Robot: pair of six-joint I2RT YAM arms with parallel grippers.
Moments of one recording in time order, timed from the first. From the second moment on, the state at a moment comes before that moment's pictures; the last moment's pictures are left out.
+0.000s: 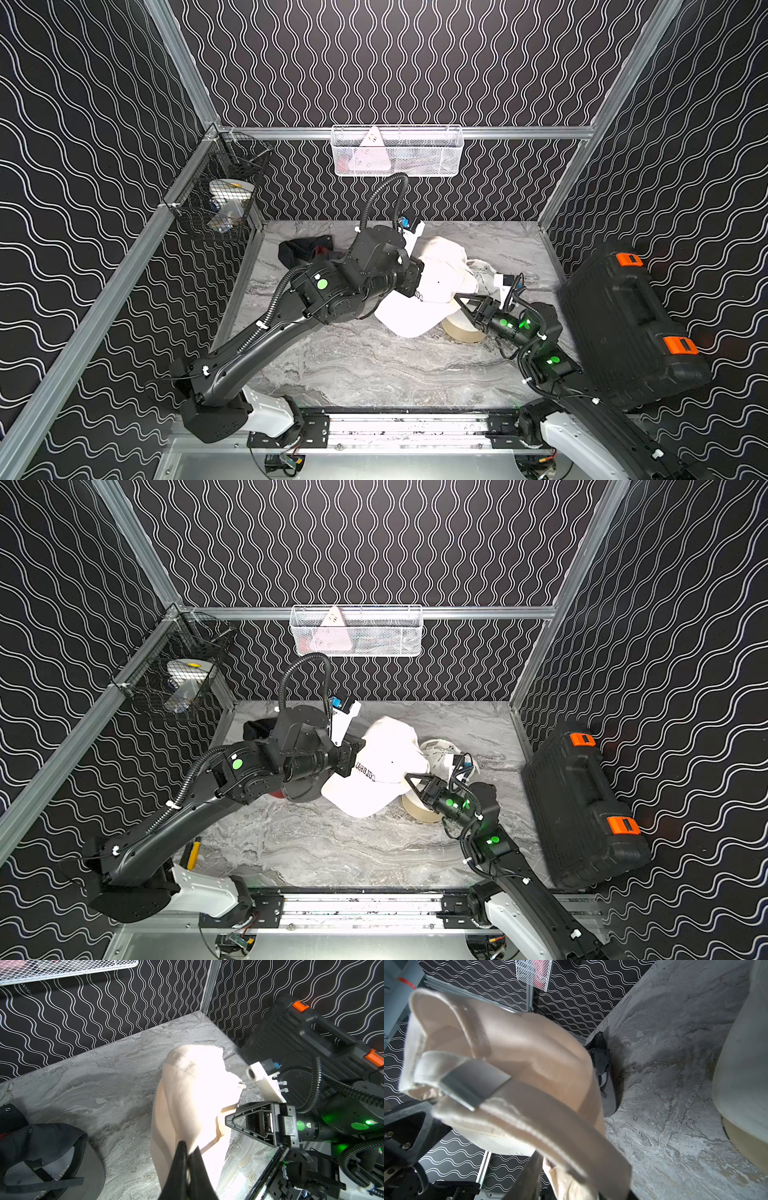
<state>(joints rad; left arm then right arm) -0.87 1.40 1.70 -0.81 -0.16 -0.29 0.36 0.76 0.40 0.28 -0.49 1.15</state>
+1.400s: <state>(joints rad) -0.88 1.35 1.69 -0.80 -0.07 -0.32 0.36 0.68 0.51 0.09 -0.37 0.99</state>
